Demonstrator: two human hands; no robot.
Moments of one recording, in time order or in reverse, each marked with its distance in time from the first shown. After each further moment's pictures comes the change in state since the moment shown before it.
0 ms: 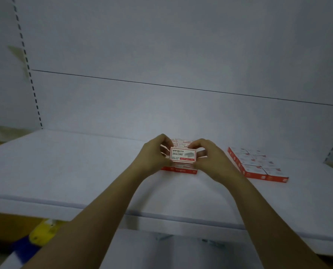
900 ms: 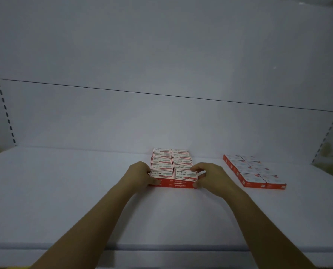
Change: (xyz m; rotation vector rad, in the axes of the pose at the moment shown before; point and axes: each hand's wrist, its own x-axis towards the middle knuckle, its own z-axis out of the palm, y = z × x) left_hand 0.043 -0.053 -0.010 0.311 -0.224 -0.301; right_hand 0.034 0.037 0.013 -0.287 -0.031 0.250
